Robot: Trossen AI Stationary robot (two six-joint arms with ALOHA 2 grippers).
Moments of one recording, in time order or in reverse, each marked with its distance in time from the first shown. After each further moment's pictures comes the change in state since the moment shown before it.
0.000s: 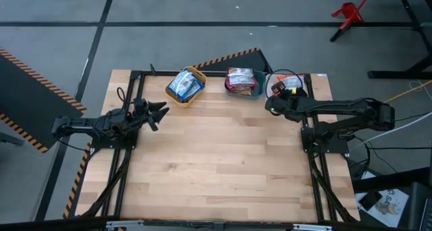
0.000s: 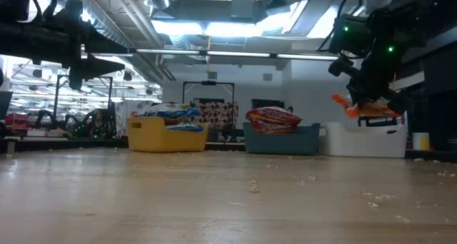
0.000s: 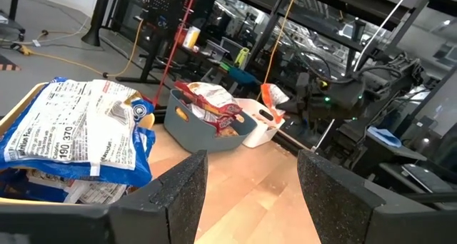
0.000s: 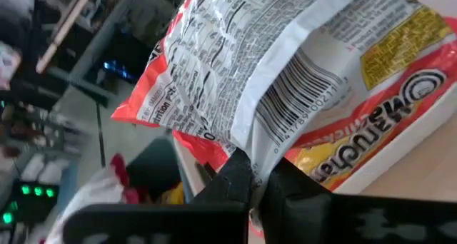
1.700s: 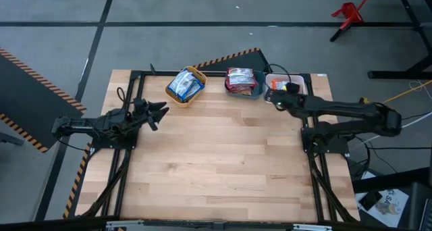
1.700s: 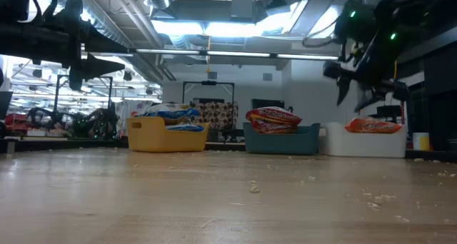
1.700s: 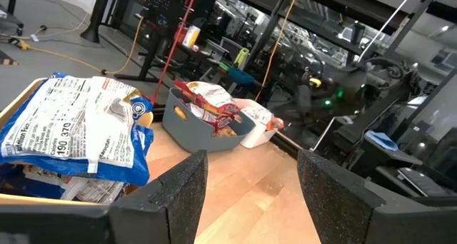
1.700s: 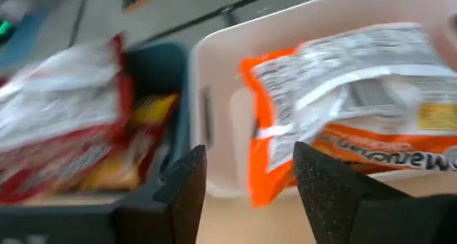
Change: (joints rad) left arm 0.000 0.000 0.000 0.002 0.000 -0.024; right arm -0.058 -0.089 -0.019 0.108 -0.252 -0.702
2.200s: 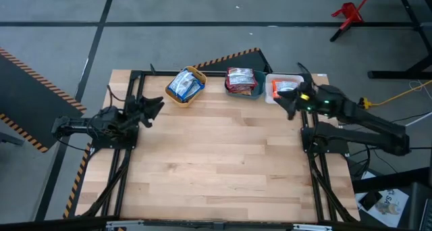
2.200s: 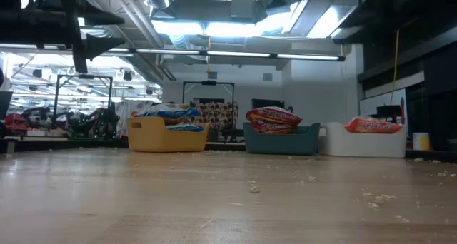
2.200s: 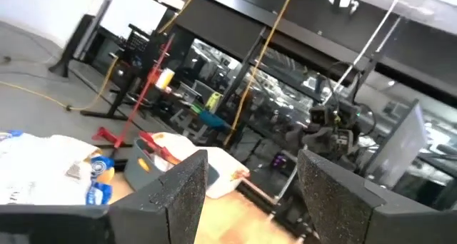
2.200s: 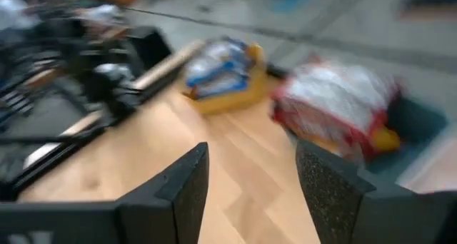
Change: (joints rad) left arm 0.000 0.000 0.020 0.211 0.012 0.045; right arm 0.001 -0.564 0.037 0.068 -0.651 -0.824
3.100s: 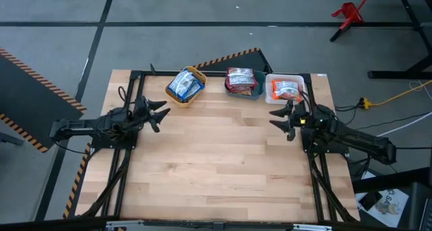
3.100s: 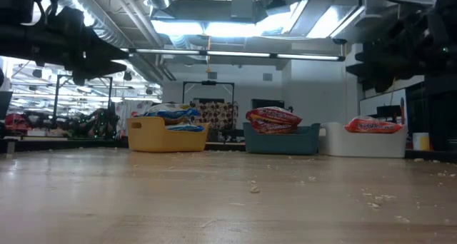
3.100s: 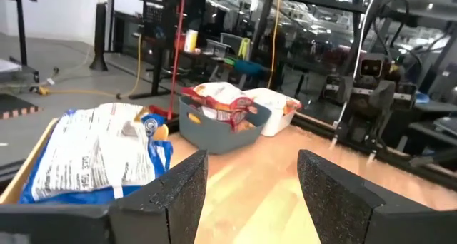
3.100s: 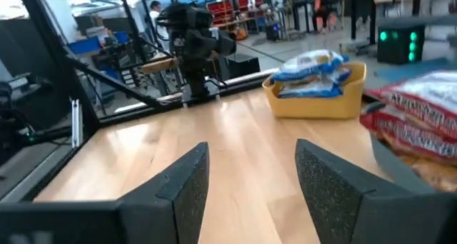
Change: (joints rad) left arm 0.076 0.019 -0.019 -0.220 0.076 0.190; right arm 0.000 -0.438 -0.602 0.464 -0.345 -0.236
